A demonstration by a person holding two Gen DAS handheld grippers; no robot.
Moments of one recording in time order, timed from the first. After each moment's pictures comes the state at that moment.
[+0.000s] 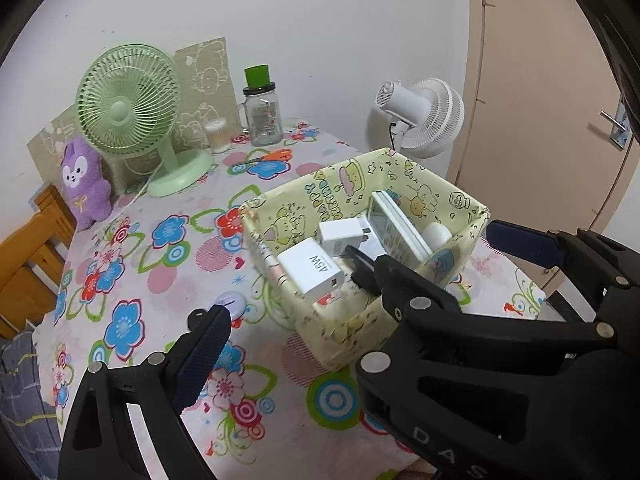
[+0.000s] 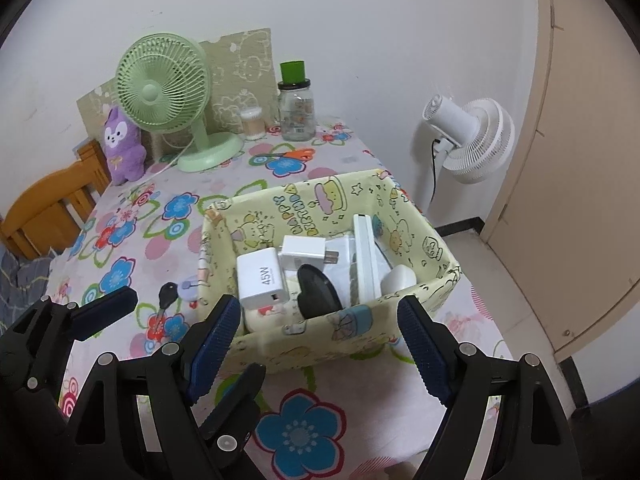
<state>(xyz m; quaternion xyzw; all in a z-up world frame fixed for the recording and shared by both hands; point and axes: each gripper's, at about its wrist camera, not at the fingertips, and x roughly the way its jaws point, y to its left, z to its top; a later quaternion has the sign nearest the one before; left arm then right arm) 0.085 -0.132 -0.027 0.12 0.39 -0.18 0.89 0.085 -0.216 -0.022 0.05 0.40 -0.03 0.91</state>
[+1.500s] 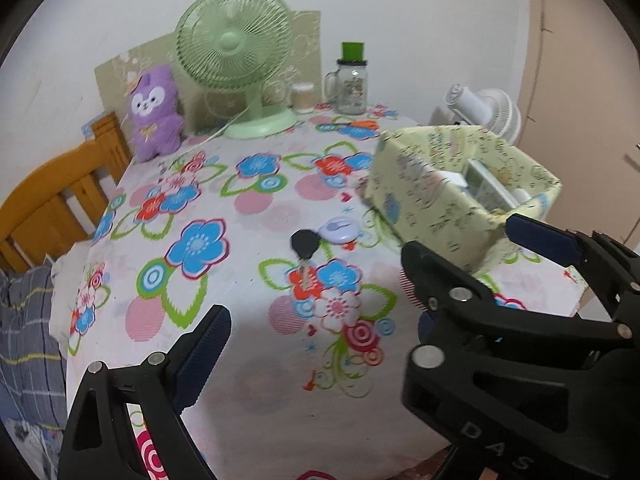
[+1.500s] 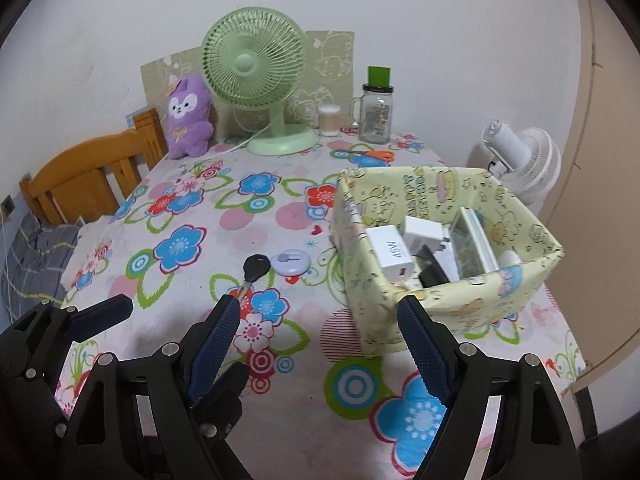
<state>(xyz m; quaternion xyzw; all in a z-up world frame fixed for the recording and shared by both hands) 0.064 -0.015 -0.069 0.06 0.40 -0.11 0.91 0.066 -0.104 -0.051 0.01 0.37 0.03 0.93</state>
